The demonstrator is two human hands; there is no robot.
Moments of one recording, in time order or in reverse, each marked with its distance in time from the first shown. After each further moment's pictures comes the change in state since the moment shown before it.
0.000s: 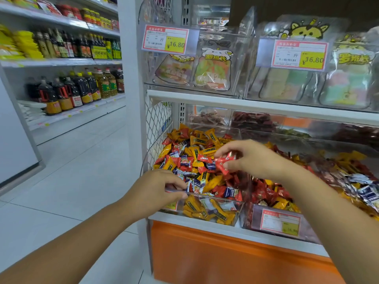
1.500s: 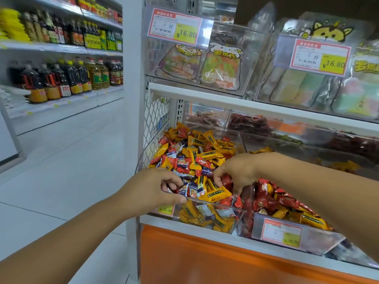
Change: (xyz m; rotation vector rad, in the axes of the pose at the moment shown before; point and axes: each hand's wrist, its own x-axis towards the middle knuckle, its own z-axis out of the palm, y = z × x) left_hand 0.012 -0.013 -0.002 -0.069 -0.063 -0.088; right_hand 0.051 -0.003 0.014 -0.805 -0.654 0.050
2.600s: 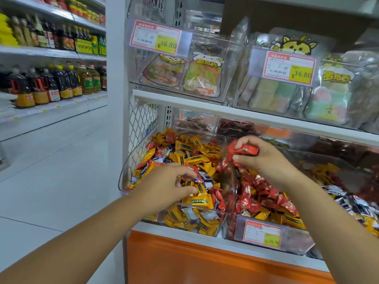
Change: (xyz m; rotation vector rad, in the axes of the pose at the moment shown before) left_hand 0.029 0.039 0.027 0.051 0.065 0.165; right_hand -0.055 0.039 0.038 1.330 0.916 -0.088
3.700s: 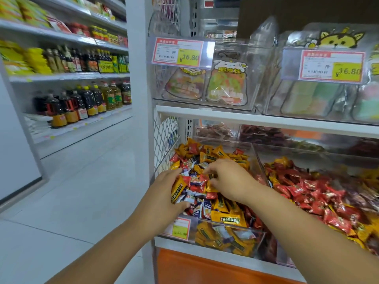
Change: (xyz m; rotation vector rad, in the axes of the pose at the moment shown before) left_hand -0.023 -0.037 -0.025 0.093 0.131 -0.191; right_hand 0.054 0.019 0.112 -0.905 -0.219 -0.140
